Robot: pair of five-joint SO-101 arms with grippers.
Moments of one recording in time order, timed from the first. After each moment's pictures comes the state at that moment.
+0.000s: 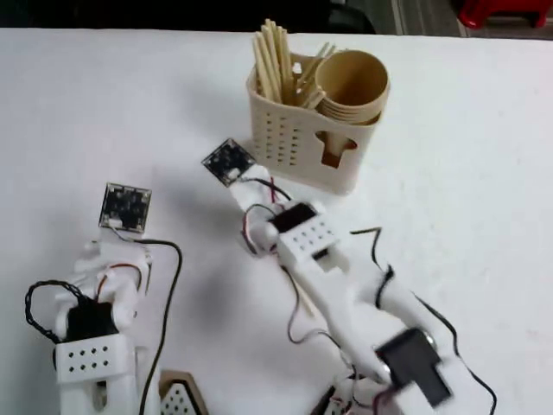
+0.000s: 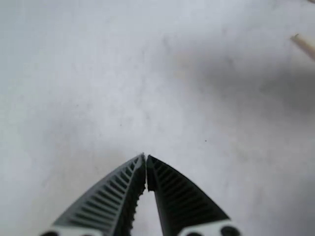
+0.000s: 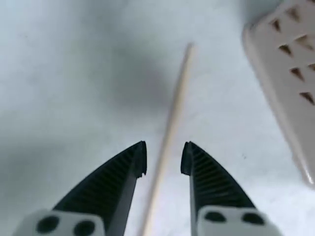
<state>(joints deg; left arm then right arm) -16.1 -75.3 82.5 51.7 -19.4 -35.3 -7.0 36.5 44.0 14.7</state>
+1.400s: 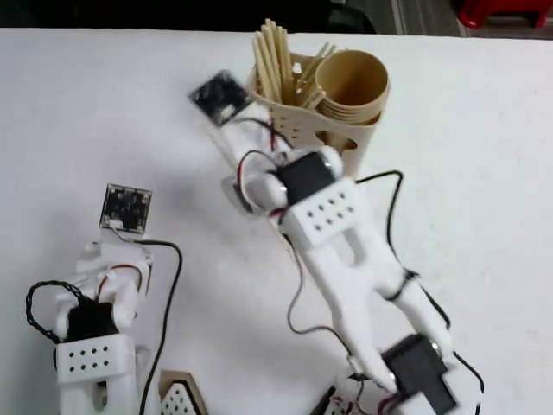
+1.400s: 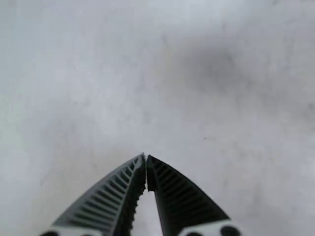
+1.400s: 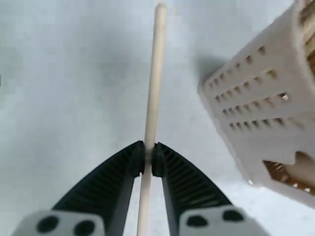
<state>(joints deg) -16.1 -75.4 83.0 51.7 -19.4 -35.1 -10.5 1.8 73.3 11.6</state>
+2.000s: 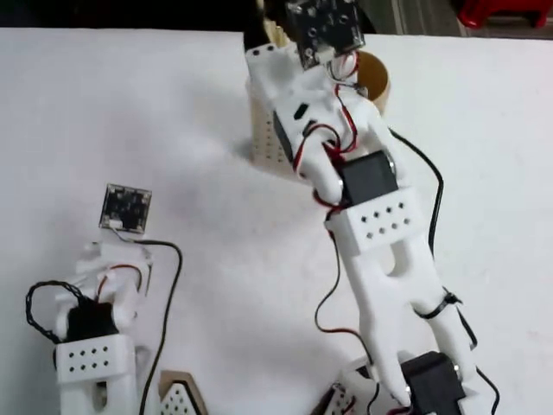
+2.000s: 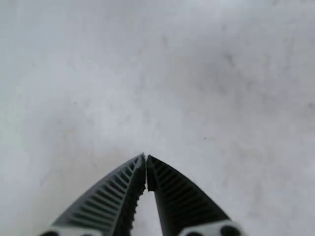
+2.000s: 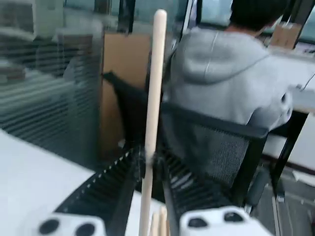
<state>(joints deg) -16.1 -75.4 83.0 51.7 -19.4 -24.8 -17.0 0.8 24.3 8.8</state>
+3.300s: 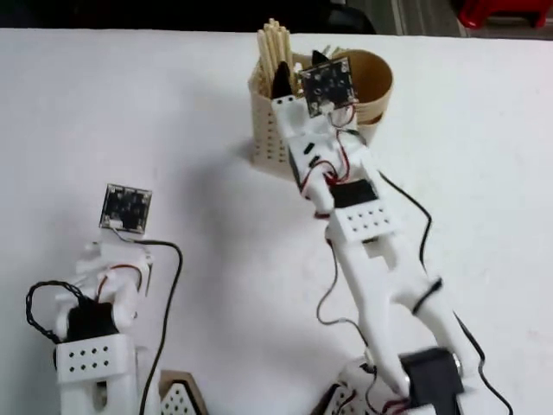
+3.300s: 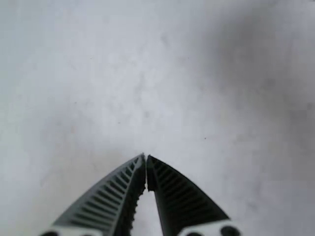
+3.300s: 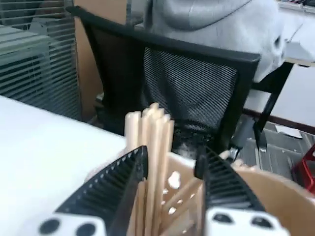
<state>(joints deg) -16.1 -75.4 83.0 51.7 -19.4 -18.2 -16.6 33.1 -1.5 8.7</state>
